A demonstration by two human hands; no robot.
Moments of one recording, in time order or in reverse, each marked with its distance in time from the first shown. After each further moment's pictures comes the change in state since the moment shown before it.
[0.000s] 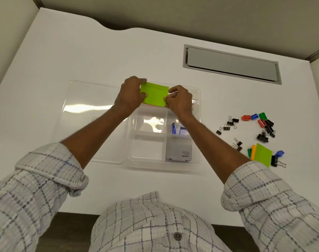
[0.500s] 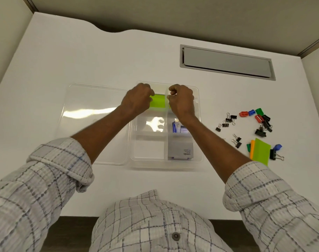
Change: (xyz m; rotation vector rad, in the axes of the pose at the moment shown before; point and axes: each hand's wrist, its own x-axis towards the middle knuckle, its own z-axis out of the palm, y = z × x) left_hand 0.000 0.013 0.012 0.449 -0.137 0.246; right_hand -0.010 0.001 -0.007 -0.291 0.100 -0.248
